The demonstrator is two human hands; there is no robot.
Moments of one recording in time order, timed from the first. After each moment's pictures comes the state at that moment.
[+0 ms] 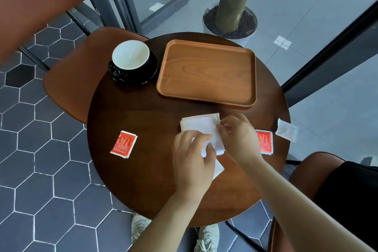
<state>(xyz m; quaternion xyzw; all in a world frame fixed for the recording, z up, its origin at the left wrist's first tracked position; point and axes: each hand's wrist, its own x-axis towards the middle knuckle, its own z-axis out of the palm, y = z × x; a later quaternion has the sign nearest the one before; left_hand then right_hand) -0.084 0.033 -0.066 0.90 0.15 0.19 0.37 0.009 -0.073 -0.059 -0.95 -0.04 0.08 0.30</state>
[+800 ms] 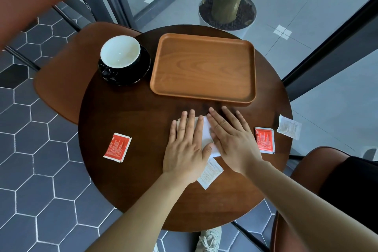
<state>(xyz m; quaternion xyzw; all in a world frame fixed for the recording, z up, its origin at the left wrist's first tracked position) -0.053 0.063 -0.118 0.99 0.00 -0.07 0.08 0.015 -0.105 -0.122 -0.94 -0.33 0.02 0.08</state>
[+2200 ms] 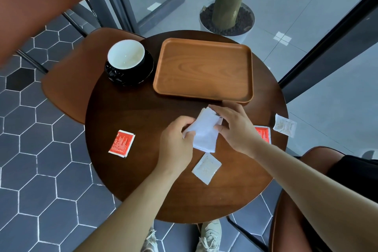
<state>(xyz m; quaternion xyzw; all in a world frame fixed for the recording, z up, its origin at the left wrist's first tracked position) -0.058 0.074 -0.047 0.86 0.21 0.01 0.46 0.036 -0.095 -0.080 -0.92 -0.21 0.12 0.30</state>
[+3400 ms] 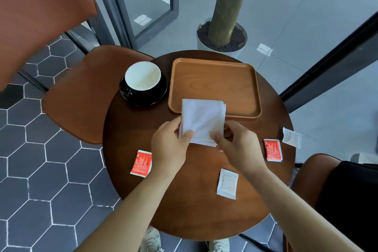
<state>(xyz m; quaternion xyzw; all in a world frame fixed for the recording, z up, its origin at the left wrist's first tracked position) -0.042 0.154 -0.028 0.85 0.18 0.06 0.50 -0.005 -0.024 -0.021 -0.91 -0.05 0.06 0.42</state>
